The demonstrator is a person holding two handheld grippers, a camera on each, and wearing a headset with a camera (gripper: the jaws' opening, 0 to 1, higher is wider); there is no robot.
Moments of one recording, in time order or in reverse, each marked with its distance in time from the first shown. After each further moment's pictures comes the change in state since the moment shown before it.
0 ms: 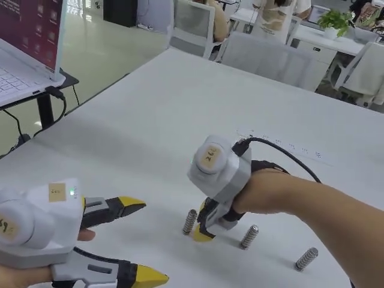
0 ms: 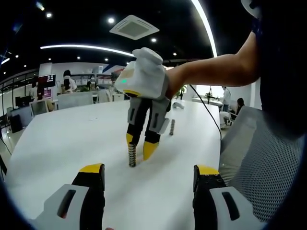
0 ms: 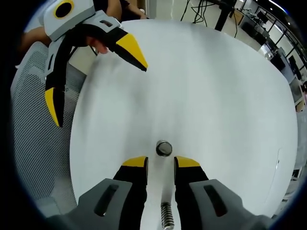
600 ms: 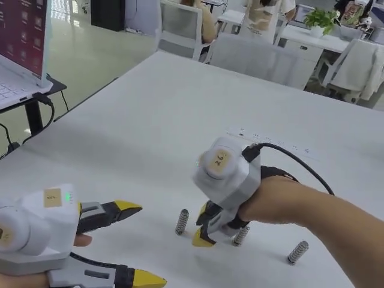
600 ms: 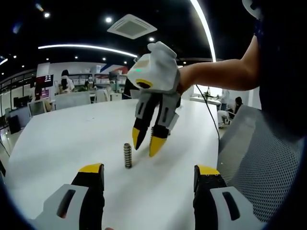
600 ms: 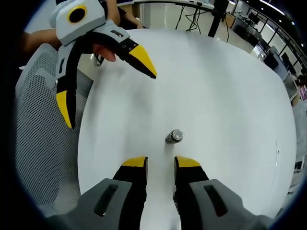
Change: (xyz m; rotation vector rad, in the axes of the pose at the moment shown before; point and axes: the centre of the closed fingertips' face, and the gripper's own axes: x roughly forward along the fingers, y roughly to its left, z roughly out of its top) left arm 0.005 -0.006 0.001 0.007 0.008 -0.019; right arm -0.019 0.017 -0.007 0.060 -0.091 -0.034
